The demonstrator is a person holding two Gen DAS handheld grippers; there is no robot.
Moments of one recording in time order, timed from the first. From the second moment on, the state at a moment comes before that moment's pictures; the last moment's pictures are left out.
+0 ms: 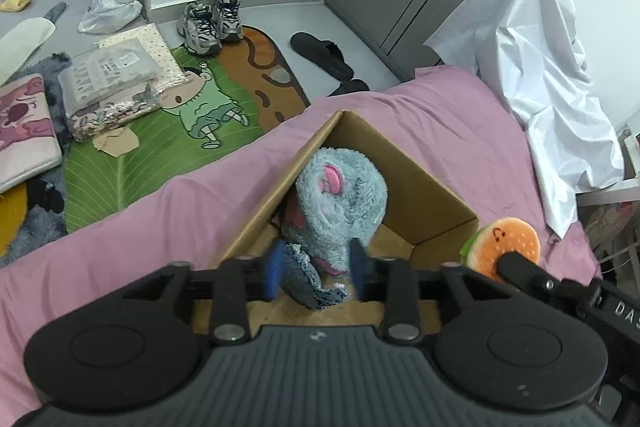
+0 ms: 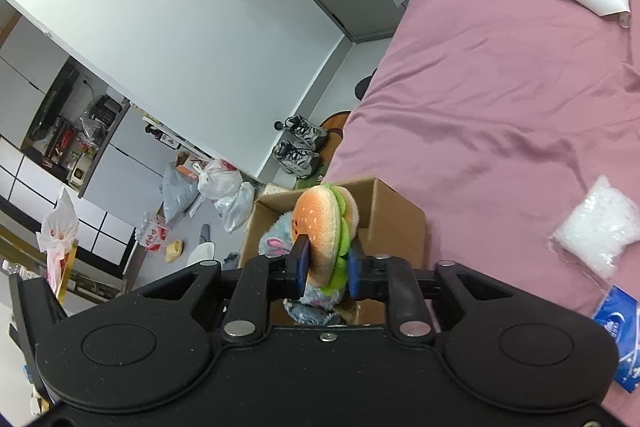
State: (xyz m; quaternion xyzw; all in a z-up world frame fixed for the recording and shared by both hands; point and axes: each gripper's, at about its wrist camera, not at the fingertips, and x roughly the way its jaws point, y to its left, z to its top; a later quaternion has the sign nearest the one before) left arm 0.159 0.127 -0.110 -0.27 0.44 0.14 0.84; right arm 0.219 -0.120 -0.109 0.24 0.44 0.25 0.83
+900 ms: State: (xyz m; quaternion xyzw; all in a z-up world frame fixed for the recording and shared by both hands) left arm 0.125 0.090 -0.071 -0.20 0.43 0.13 0.87; right arm 0.184 -0.156 -0.074 0.18 0.44 0.20 0.86
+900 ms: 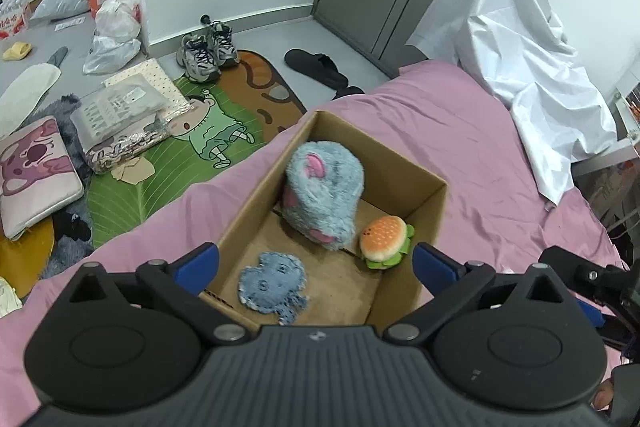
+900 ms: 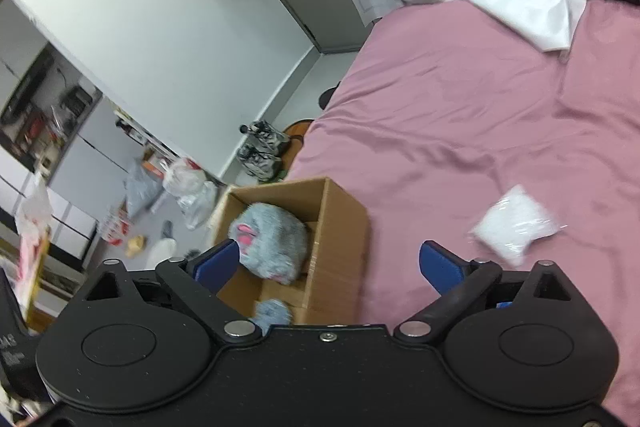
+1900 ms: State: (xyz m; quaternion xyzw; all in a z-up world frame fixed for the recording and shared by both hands) left arm 0.098 -0.006 -0.045 -0.15 0.42 0.11 0.89; right arm 0.151 -0.244 -0.054 0.09 0.42 0.26 0.86
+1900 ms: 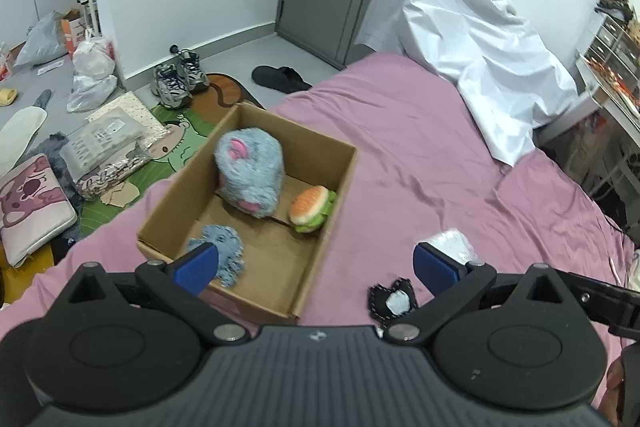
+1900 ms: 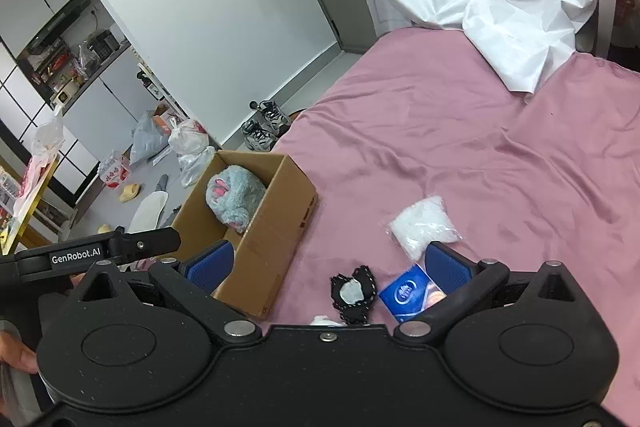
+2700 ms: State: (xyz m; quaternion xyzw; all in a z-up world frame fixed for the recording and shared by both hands) left arm 0.098 -0.071 -0.091 -0.14 0.48 0.13 0.86; right arm 0.155 -0.300 -0.094 0.23 0.50 0.21 0.81
